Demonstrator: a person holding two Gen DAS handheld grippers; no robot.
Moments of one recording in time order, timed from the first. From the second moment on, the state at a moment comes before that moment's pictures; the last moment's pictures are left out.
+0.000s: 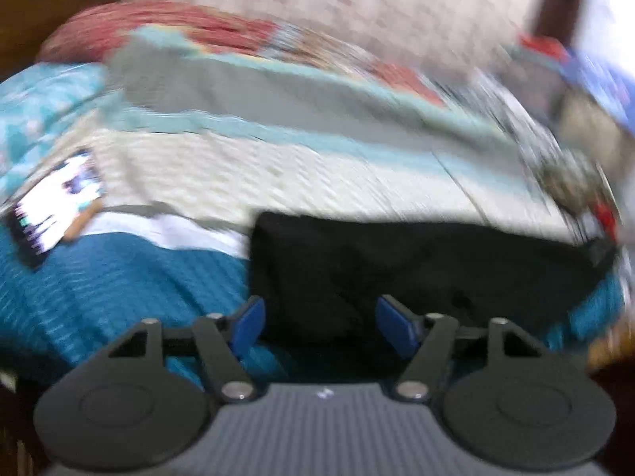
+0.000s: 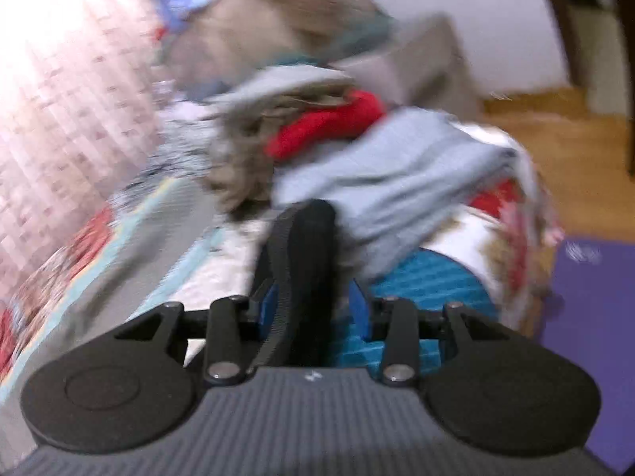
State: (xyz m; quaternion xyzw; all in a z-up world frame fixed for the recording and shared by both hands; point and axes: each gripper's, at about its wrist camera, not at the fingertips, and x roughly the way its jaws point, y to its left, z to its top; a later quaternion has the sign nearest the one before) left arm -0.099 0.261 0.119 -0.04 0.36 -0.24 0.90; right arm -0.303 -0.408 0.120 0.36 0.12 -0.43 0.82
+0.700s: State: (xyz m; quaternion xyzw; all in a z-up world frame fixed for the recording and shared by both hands) left arm -0.013 0.215 0.143 -0.03 0.33 -0.26 0.91; right arm -0.052 -0.114 0.106 0.18 0.35 0.15 0.91
